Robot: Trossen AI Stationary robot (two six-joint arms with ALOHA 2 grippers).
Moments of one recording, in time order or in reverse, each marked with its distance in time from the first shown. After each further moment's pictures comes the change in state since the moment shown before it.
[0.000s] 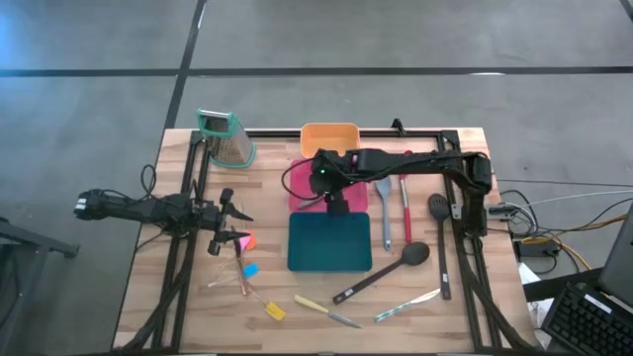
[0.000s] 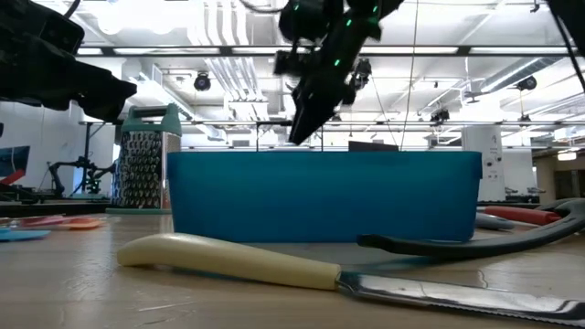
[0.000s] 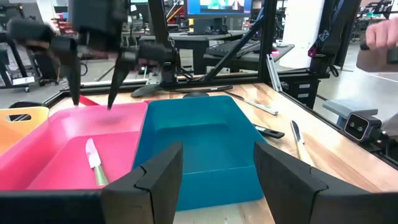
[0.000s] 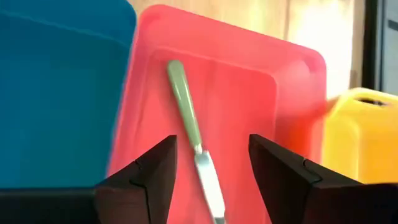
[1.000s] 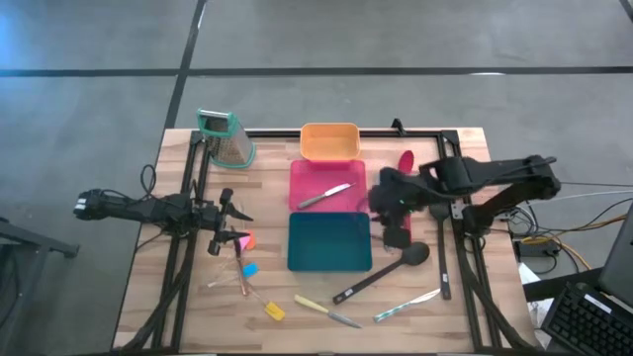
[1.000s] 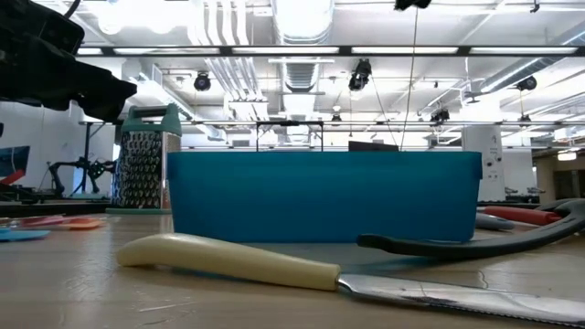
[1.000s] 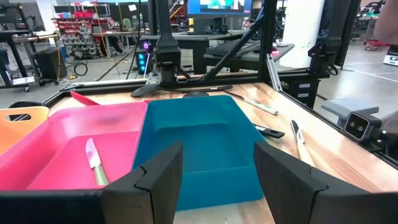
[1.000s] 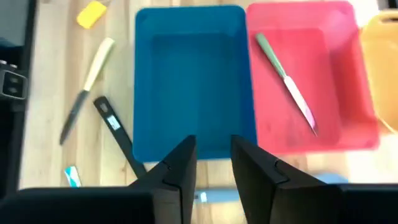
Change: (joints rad) left arm 0.000 0.000 0.000 0.000 0.000 0.000; right arm 0.361 -0.478 -0.004 -0.461 0.050 0.596
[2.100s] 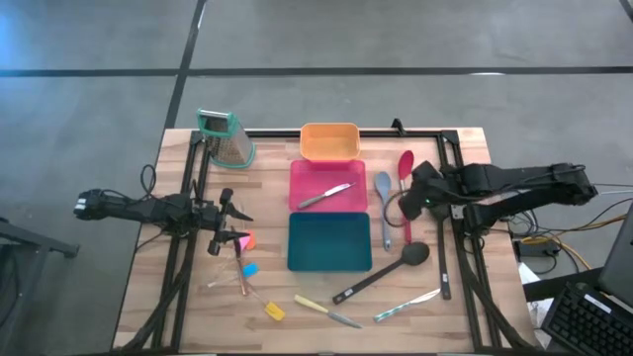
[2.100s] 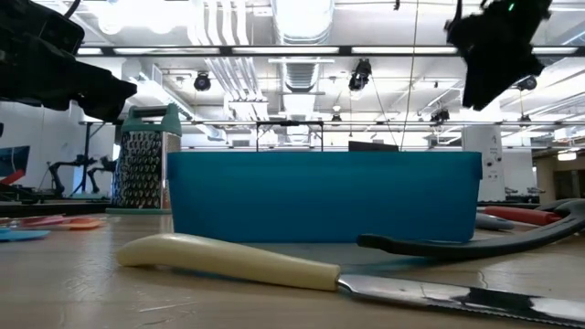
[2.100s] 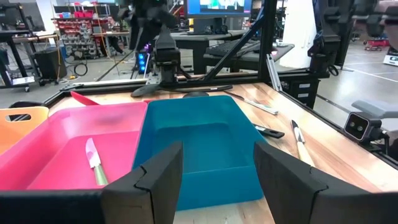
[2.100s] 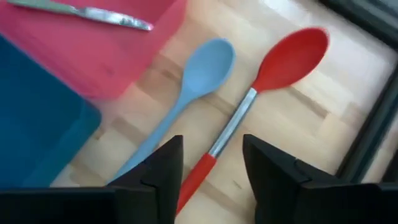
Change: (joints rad) left arm 0.000 0.000 0.000 0.000 0.000 0.000; right arm -0.188 -0.399 -0.646 0.042 0.315 0.653
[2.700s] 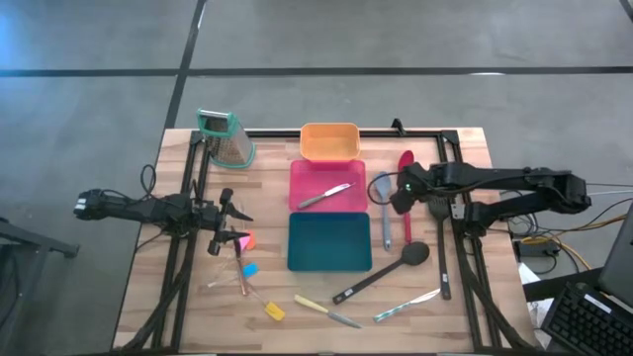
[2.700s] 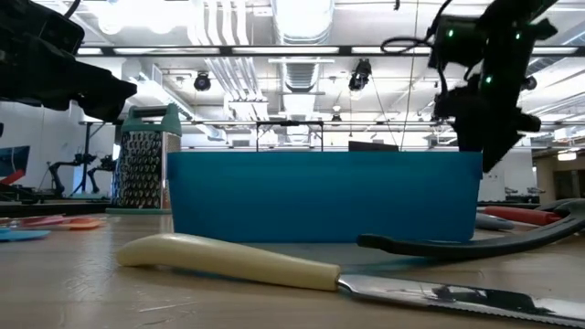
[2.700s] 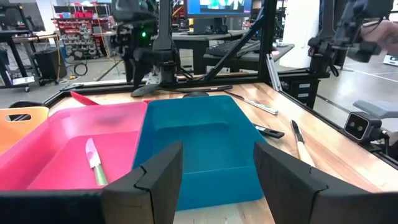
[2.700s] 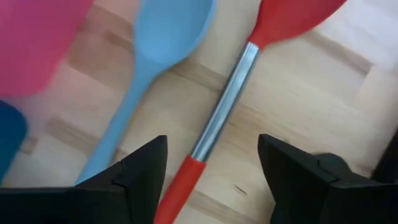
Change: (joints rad) left arm 0.000 0.000 0.000 0.000 0.000 0.000; right arm -0.264 0.104 -0.239 0.255 -0.193 -0.077
